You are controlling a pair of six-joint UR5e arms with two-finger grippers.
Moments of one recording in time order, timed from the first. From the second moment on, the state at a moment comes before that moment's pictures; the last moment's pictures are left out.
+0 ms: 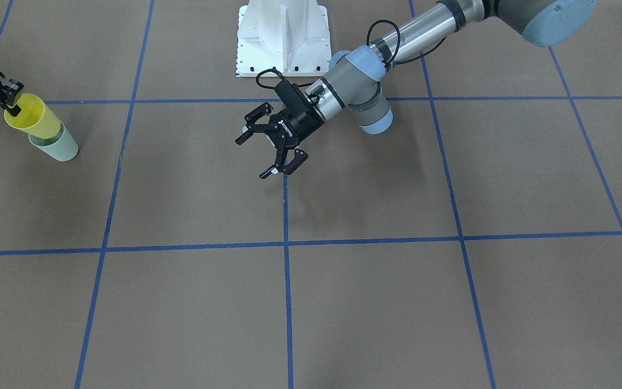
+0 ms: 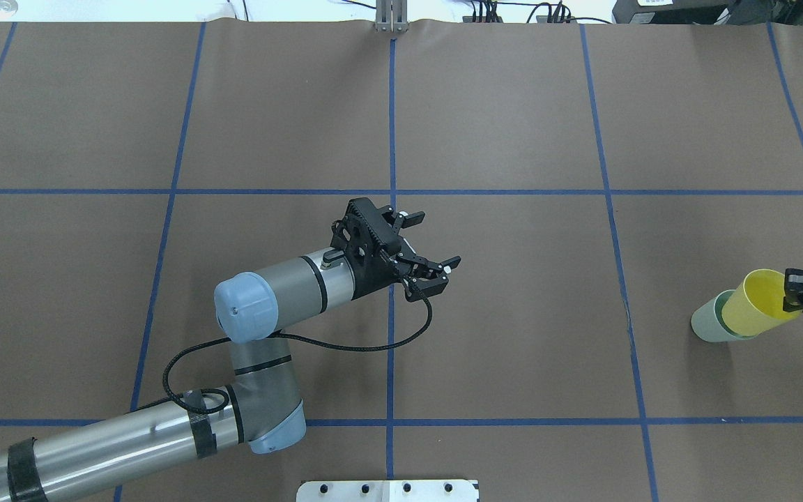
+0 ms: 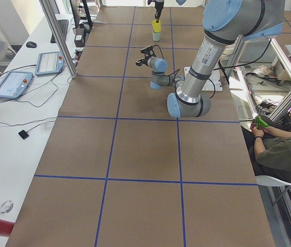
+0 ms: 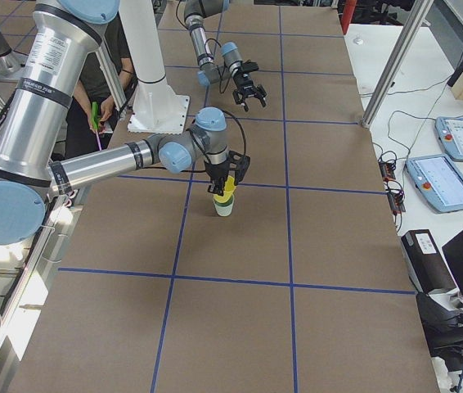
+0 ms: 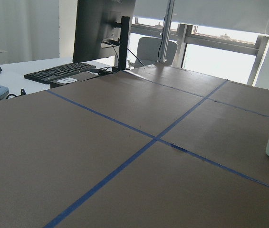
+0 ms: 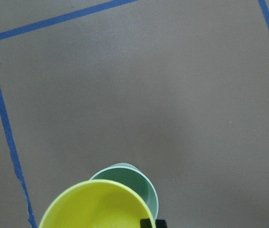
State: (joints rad) left arm -0.37 -2.30 -1.21 -3.07 -1.44 -0.46; right arm 0.89 -1.93 2.19 -1.28 2.05 1.17
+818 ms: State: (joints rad) left arm -0.37 -2.30 -1.21 -3.07 -1.42 -0.46; right arm 0.88 -1.92 2.17 -1.27 2.05 1.17
